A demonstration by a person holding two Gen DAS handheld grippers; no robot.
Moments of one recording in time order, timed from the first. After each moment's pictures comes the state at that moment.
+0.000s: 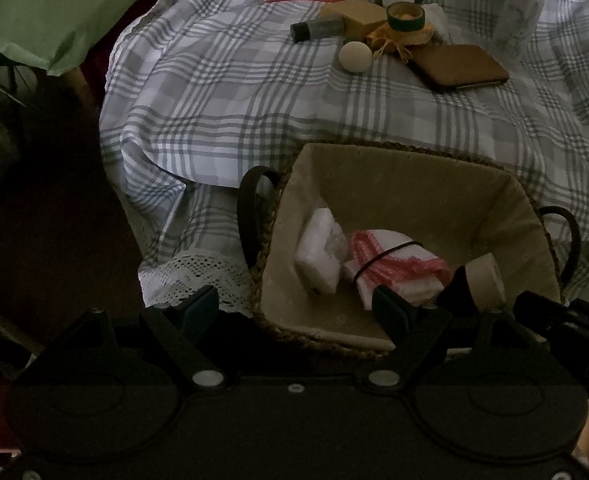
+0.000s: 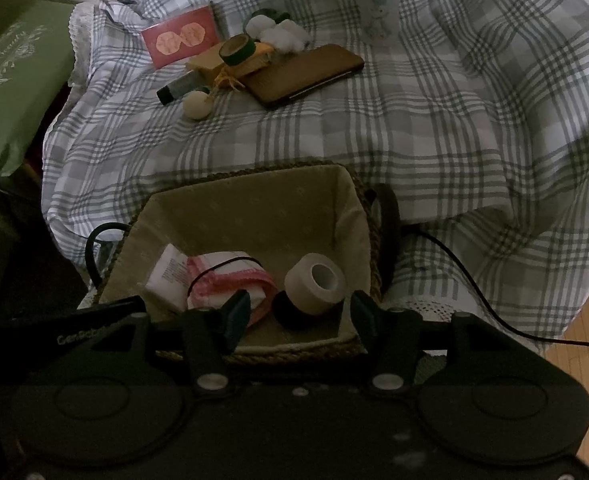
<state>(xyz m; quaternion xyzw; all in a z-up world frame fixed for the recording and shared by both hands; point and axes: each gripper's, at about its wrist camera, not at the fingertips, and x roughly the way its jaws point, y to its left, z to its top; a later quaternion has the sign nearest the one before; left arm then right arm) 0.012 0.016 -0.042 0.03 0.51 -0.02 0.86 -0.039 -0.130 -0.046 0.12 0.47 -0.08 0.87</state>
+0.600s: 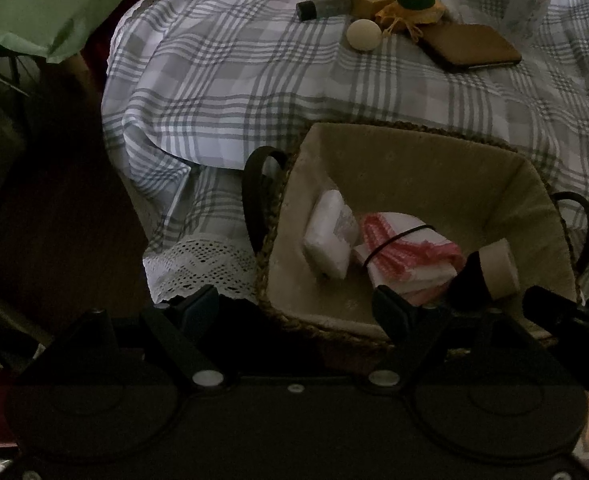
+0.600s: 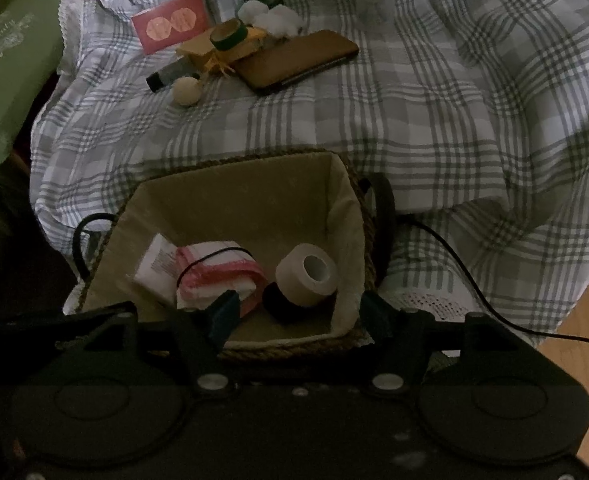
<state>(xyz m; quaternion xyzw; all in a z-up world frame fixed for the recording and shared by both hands) 0.016 0.016 -0.049 0.04 0.54 -0.01 0.84 -0.031 -0.128 -0.052 0.11 0.49 -0.10 0.86</state>
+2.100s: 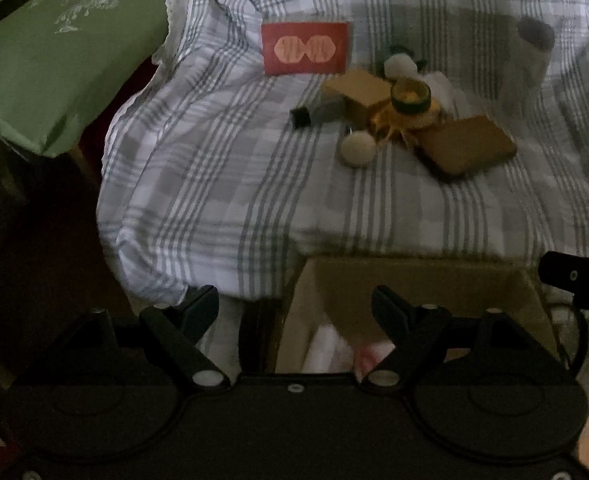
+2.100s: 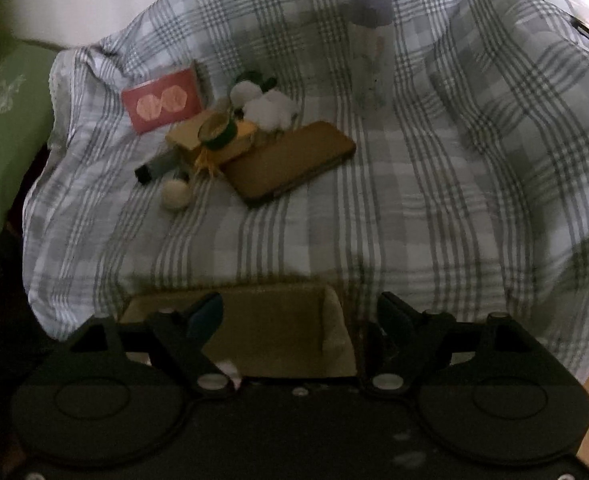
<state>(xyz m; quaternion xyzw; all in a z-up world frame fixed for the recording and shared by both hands) 0.066 0.008 -0.018 0.04 0.43 -0.03 0.90 0.035 -0.155 -0.016 0.11 0.40 -0.11 0.90</state>
